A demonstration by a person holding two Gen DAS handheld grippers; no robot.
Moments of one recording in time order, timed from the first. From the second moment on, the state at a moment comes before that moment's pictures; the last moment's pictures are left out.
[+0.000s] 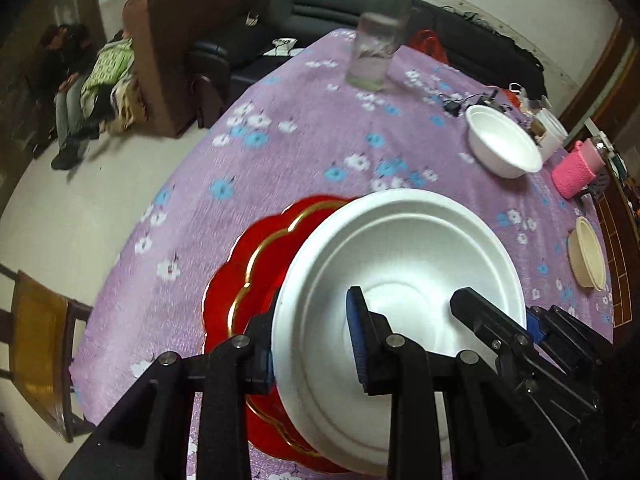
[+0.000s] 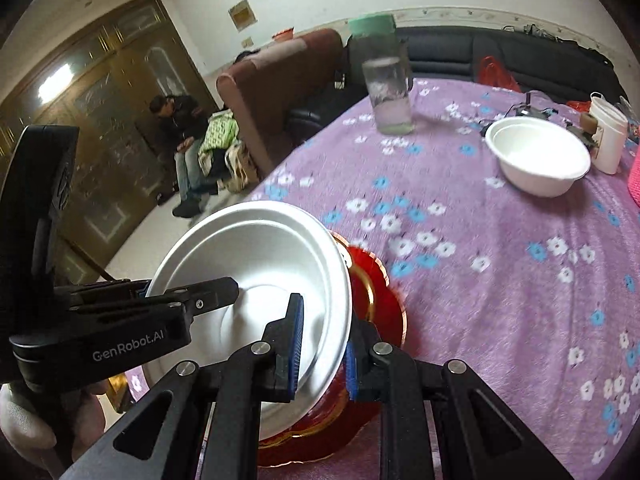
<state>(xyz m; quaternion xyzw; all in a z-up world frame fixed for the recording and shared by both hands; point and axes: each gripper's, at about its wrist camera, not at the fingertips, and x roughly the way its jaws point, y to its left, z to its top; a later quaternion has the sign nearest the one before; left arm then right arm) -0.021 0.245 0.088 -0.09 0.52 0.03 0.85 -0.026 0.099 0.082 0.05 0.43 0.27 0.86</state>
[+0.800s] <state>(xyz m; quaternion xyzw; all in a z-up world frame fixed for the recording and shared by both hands) -0.066 0.244 0.143 -0.11 0.43 0.01 0.89 -0.057 0.094 0.110 0.00 0.33 0.25 0.91</state>
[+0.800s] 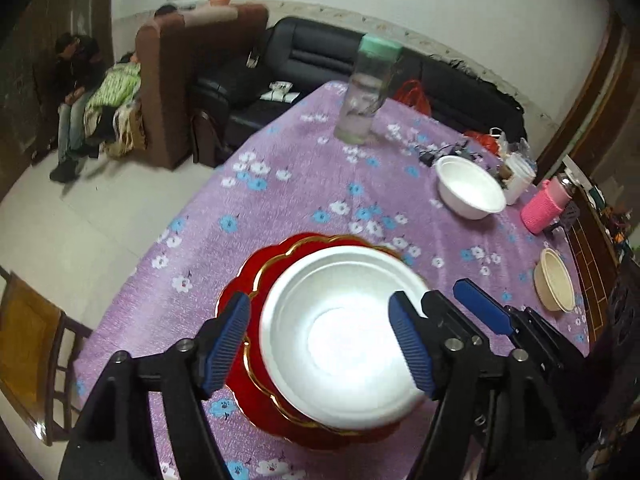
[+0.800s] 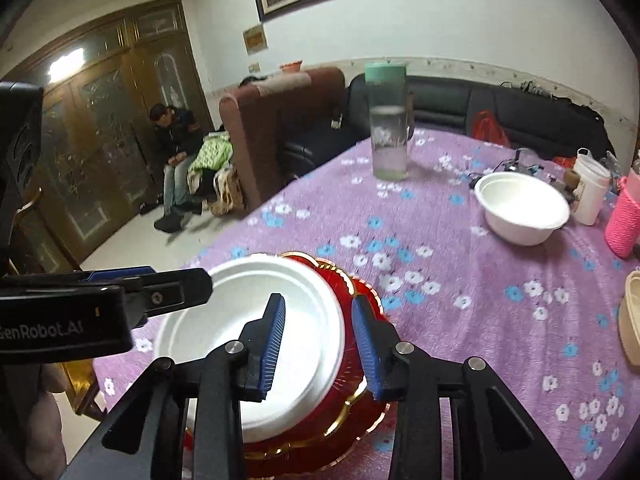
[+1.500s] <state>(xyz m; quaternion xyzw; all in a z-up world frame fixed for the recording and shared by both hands) -0.085 0.083 0.141 -0.02 0.45 -0.15 0.88 -0.047 -0.278 0.078 0.19 0.35 -0.12 0.91</state>
